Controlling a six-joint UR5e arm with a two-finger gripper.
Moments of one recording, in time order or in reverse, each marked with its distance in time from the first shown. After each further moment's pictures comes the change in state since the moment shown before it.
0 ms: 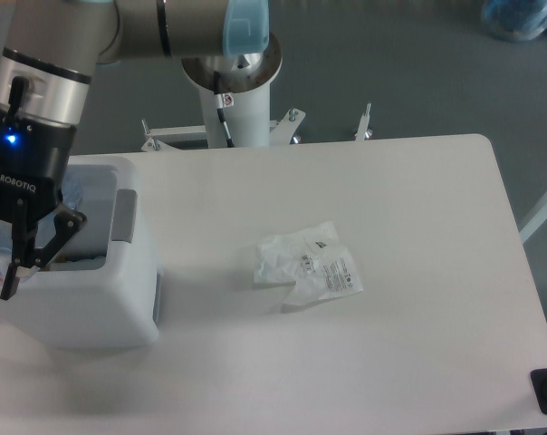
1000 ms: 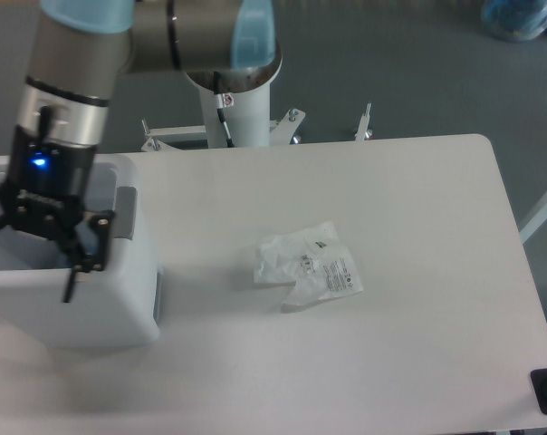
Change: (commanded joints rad) arm 0.199 0.032 -0.031 -0.005 -0.002 -0.061
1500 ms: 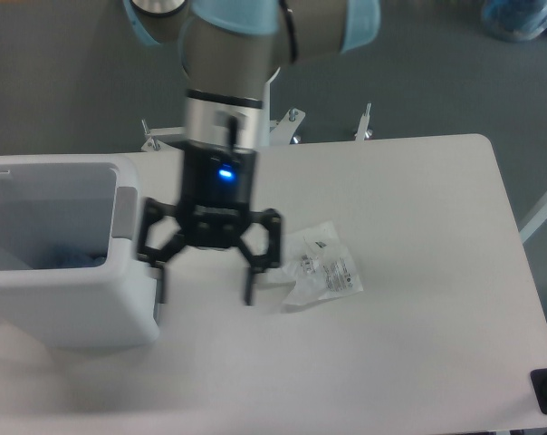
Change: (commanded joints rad) arm 0.186 -0.011 -0.132 -0.009 0.116 0.188
